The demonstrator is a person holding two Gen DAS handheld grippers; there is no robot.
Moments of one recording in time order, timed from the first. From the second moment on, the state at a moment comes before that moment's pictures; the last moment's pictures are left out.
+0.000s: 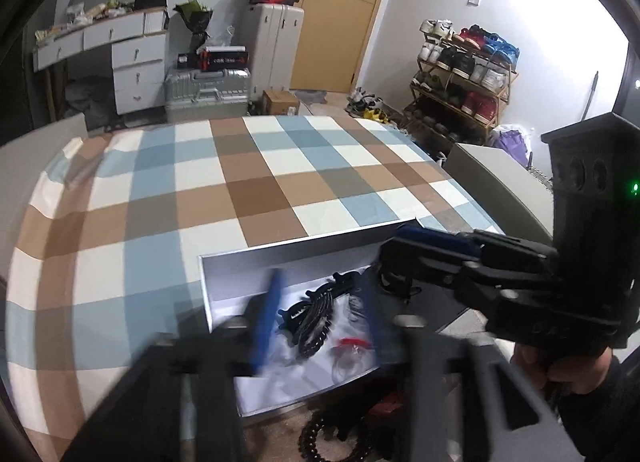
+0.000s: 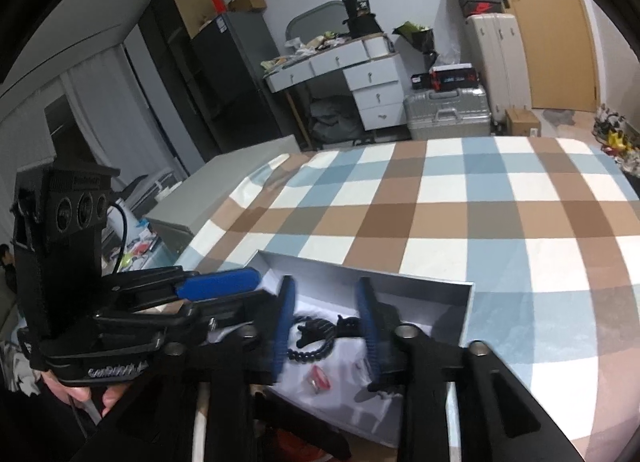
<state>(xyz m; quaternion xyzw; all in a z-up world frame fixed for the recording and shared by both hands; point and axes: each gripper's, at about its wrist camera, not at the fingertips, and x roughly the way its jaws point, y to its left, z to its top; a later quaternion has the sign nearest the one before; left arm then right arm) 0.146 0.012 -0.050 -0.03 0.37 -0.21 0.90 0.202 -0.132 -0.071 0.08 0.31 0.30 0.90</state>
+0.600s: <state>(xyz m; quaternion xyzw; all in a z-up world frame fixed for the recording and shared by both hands) 0.107 0.037 -0.035 -0.07 0.33 -0.17 0.93 0.134 -0.156 -0.033 0.06 0.22 0.26 0.94</state>
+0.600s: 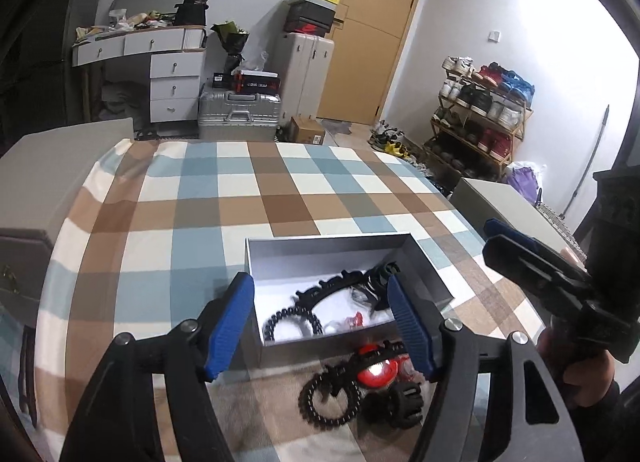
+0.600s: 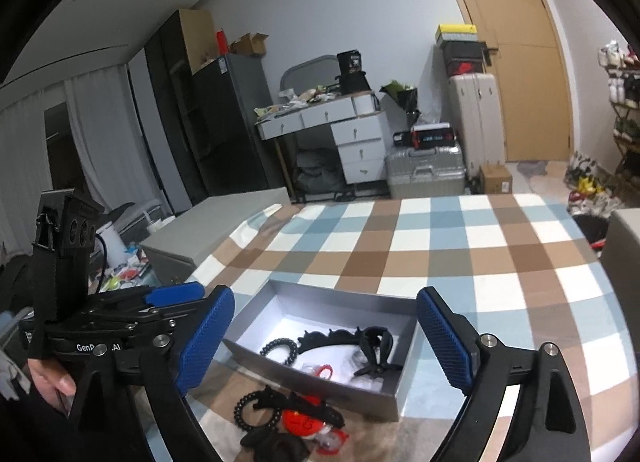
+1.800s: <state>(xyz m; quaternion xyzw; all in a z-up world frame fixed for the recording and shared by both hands) 0.035 0.023 -0.074 -0.05 0.32 -0.05 0.94 0.050 -0.175 -0.084 0.09 0.27 0.22 0.93</state>
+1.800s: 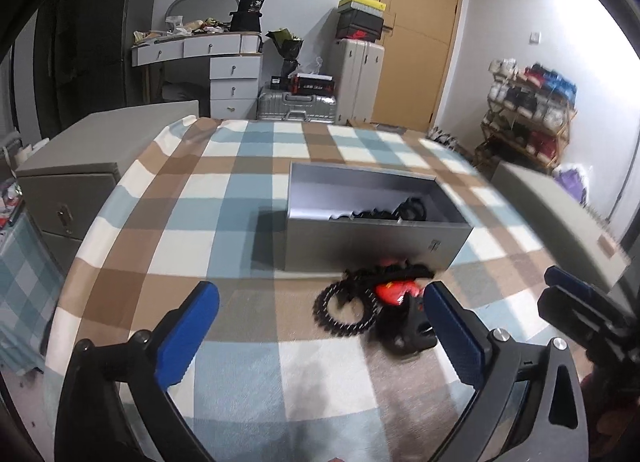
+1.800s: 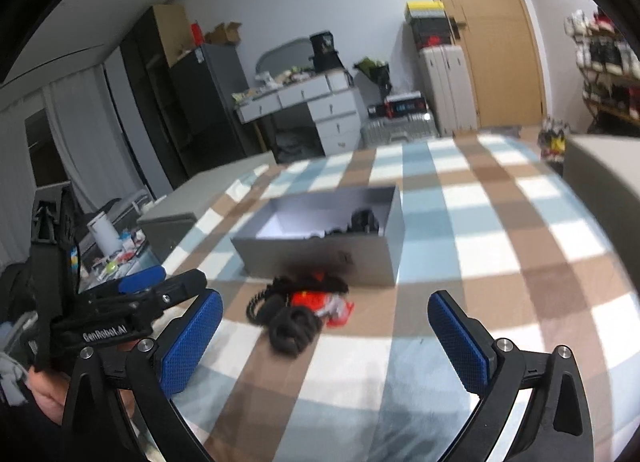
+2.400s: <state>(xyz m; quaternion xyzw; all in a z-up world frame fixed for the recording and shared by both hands) 0.032 0.028 -0.099 -0.06 0.34 -0.04 0.94 0.098 -0.175 -0.127 0.19 0.38 0.23 0.88</state>
